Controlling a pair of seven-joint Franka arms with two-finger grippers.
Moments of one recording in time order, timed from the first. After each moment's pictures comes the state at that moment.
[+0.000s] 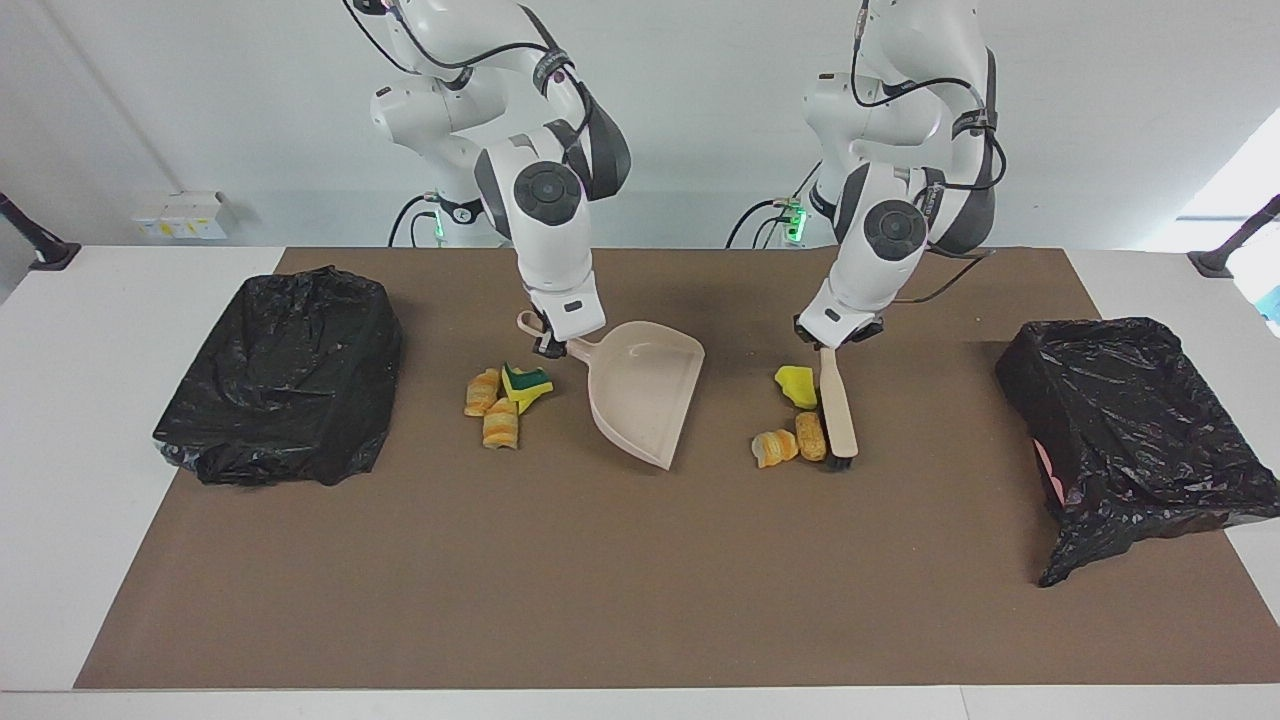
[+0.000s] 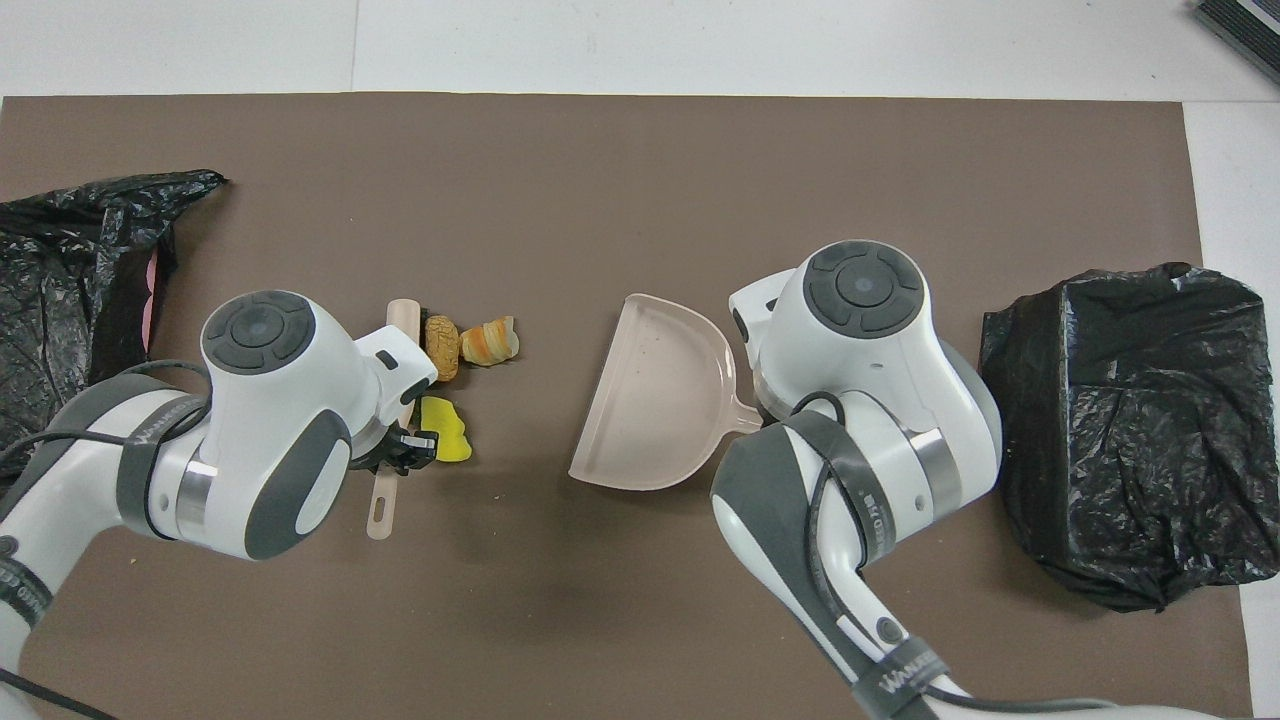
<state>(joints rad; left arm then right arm) -0.41 0.05 0.03 -2.15 -0.02 1.94 -0.27 0.48 0.17 -0.01 -1.86 0.02 1.84 -0.75</state>
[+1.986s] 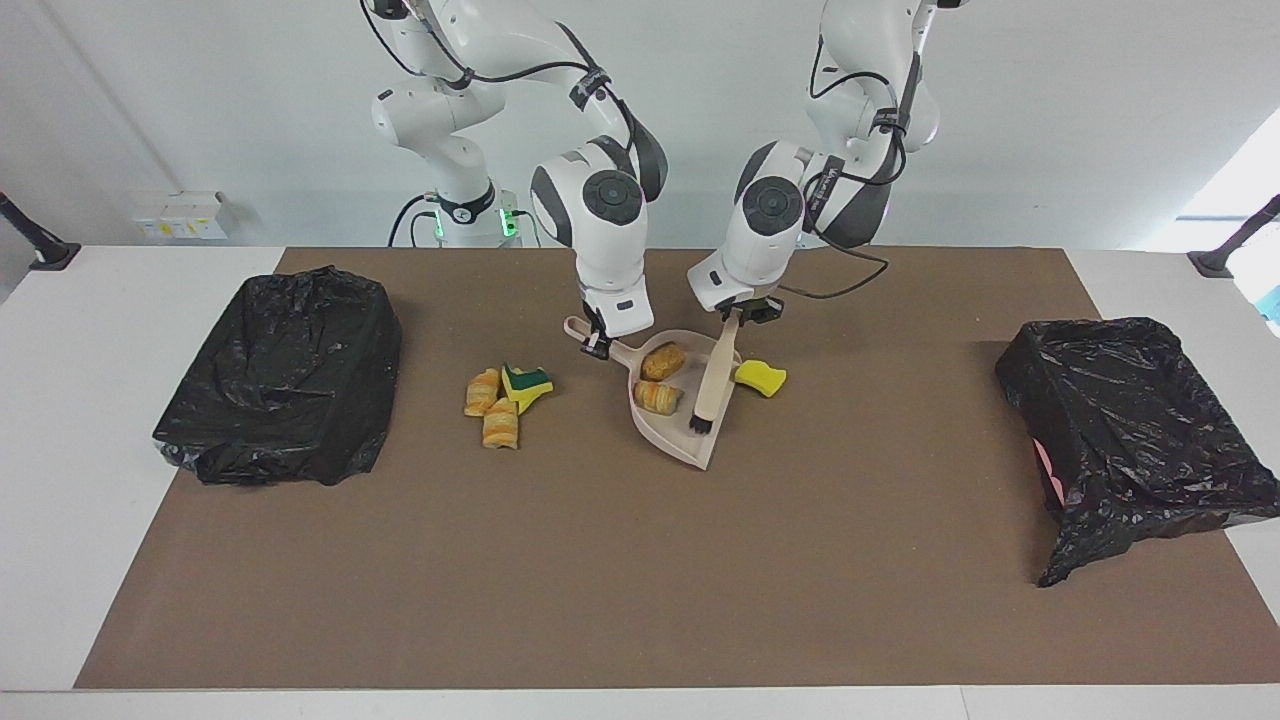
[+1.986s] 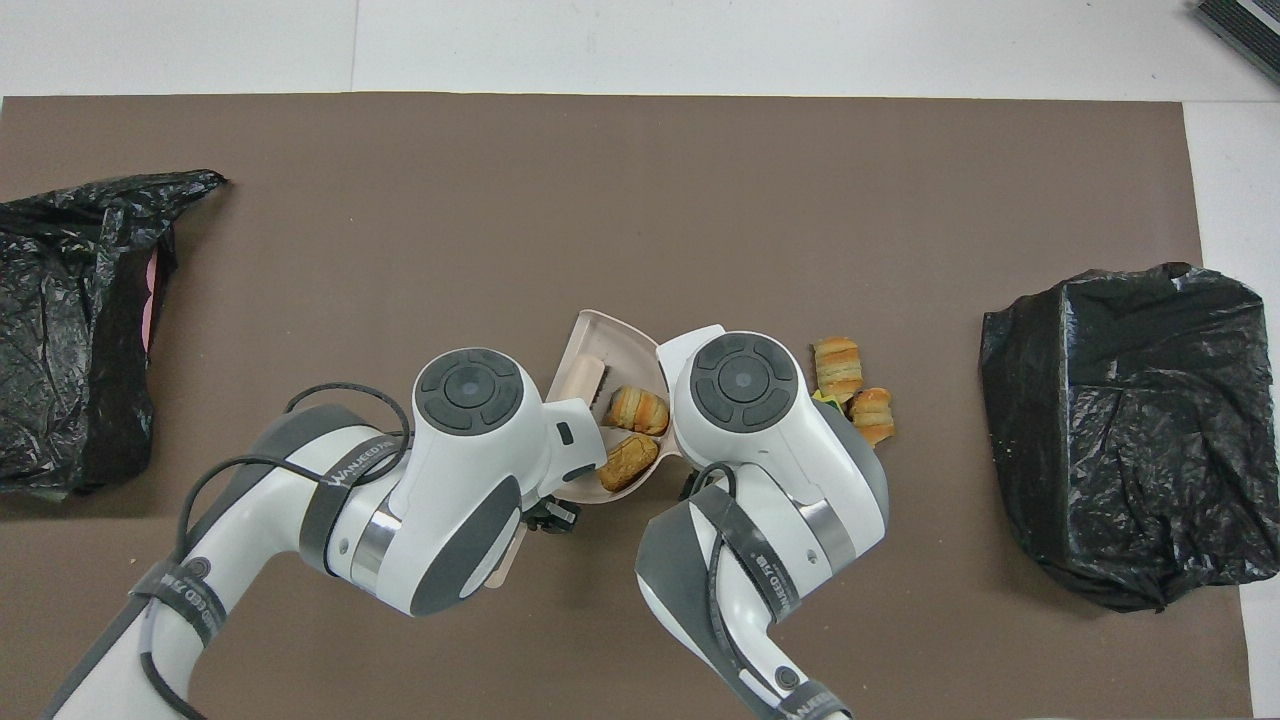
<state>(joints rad) -0.66 0.10 0.05 -2.05 -0.14 1.90 -0.26 0.58 0.21 -0.01 -1.94 0.02 2.03 -0.57</state>
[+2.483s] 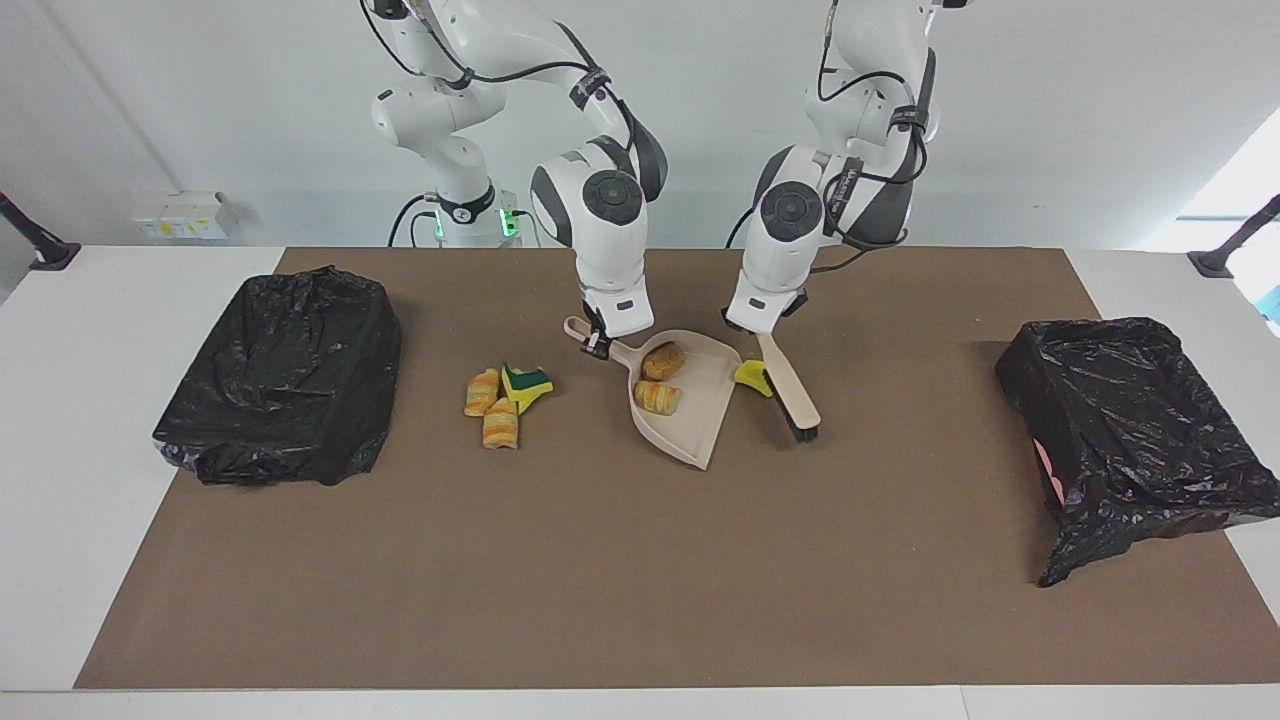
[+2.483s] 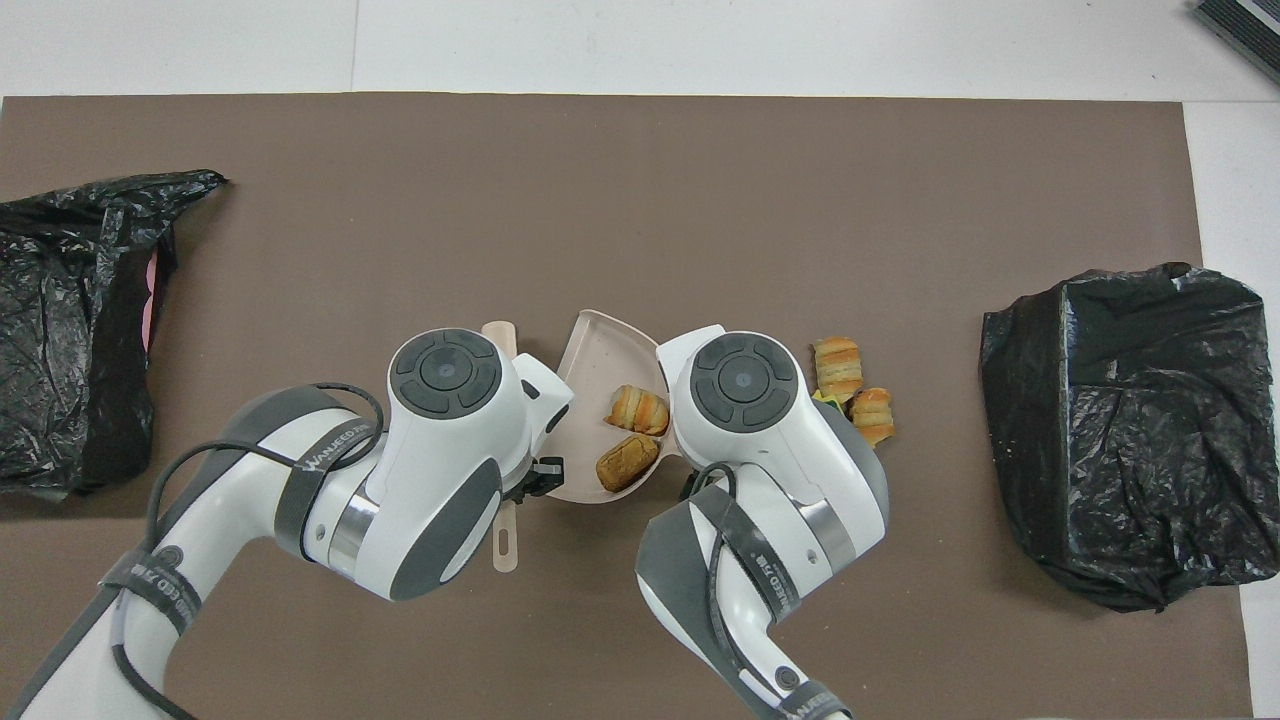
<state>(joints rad) -0.58 0.10 0.06 -2.06 -0.06 1.84 -0.79 0.58 0.21 -0.01 -1.94 0.02 2.03 -0.57</state>
